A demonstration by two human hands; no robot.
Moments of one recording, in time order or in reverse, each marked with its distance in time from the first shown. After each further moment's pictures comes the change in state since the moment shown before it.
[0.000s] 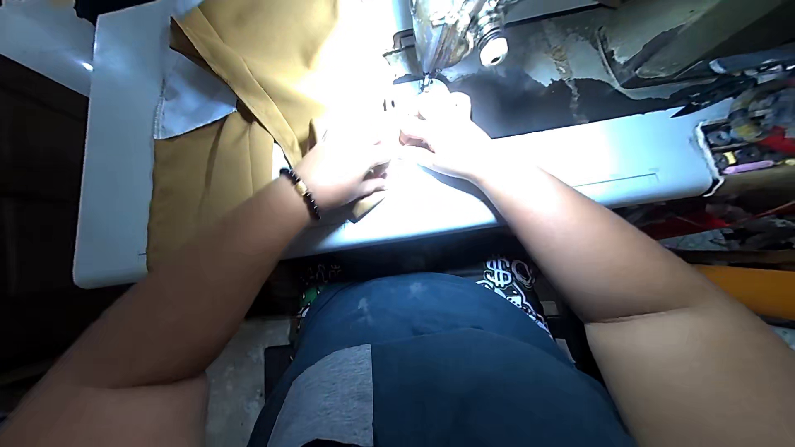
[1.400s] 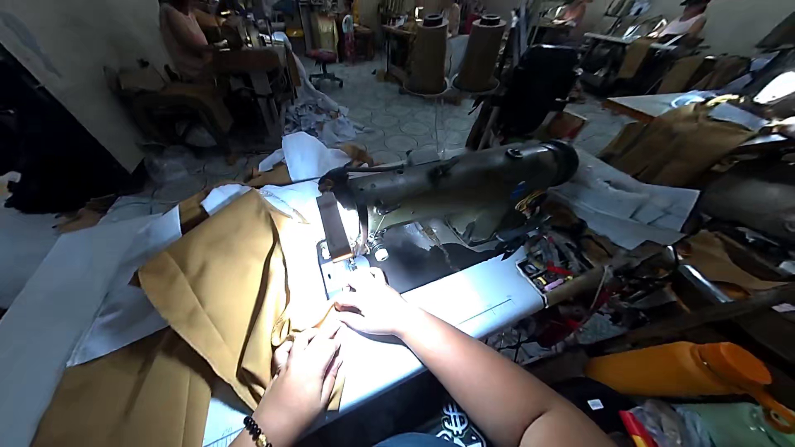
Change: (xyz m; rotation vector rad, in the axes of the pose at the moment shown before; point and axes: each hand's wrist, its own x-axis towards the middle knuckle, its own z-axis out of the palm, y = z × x) left_hand -0.022 0.041 0.062 -0.010 0.365 -0.215; right_hand -0.001 -0.010 -0.012 0.106 -0.095 0.121
